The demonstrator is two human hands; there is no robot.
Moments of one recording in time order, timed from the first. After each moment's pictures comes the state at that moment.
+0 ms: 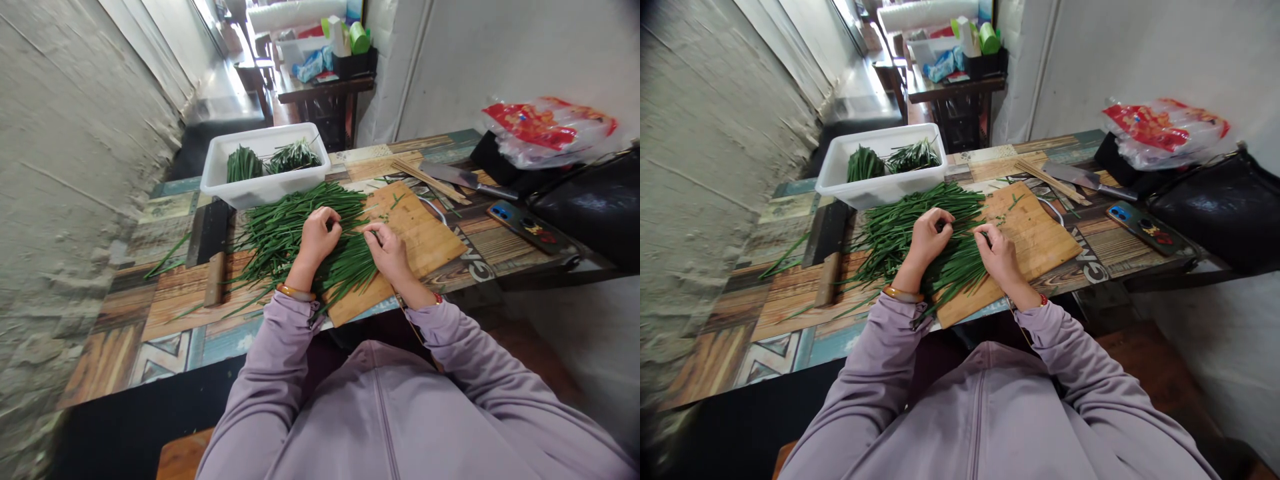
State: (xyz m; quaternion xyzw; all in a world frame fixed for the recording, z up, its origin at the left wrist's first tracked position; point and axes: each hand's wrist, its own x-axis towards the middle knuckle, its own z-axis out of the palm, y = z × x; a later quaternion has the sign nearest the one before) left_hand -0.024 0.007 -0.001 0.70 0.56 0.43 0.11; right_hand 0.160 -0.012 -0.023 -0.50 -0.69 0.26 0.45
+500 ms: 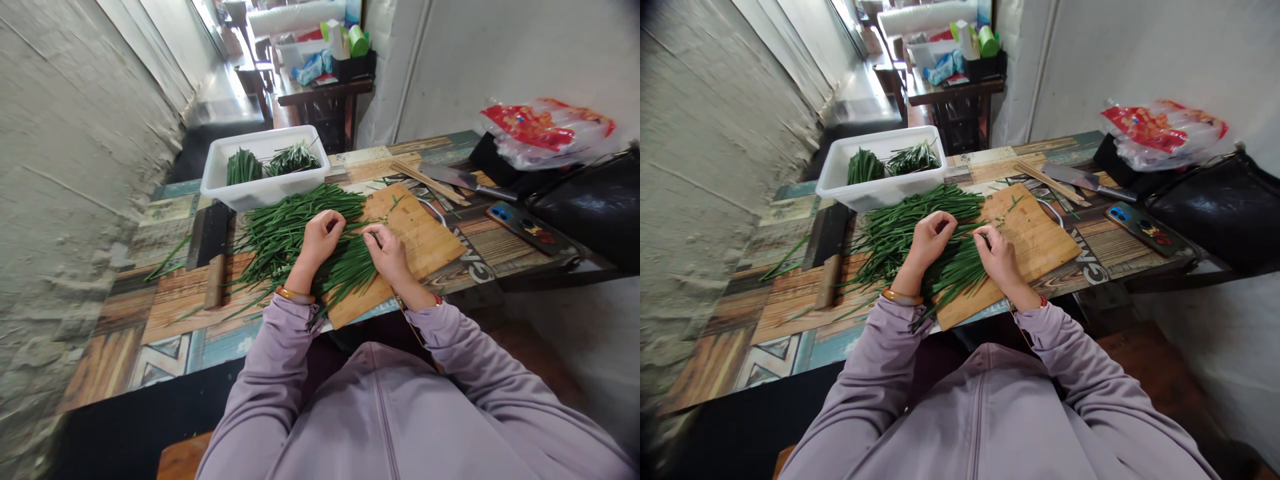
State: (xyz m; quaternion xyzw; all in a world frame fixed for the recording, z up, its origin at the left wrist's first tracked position) left_hand -0.021 0.002 0.005 0.70 0.53 0.45 0.17; right_hand 0.161 -0.011 -0.024 -0.49 -0.69 0.28 0.45
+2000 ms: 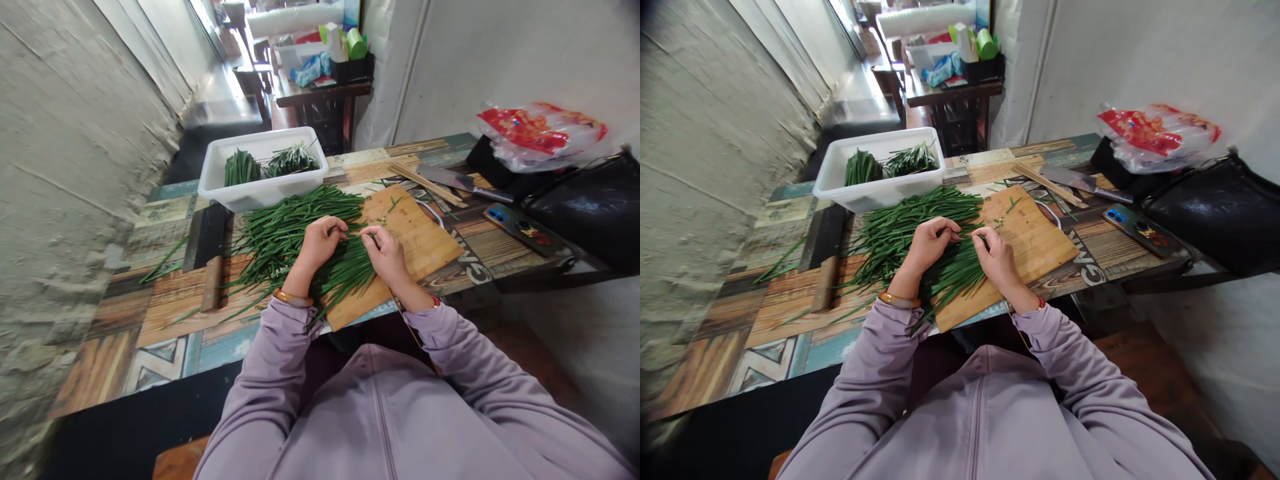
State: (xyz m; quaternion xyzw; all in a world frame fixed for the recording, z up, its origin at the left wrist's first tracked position) left_hand -0.019 0.001 0.004 0.63 0.52 0.47 0.33; right_hand 0.160 -0.012 -0.018 -0.50 -0.69 0.28 0.45
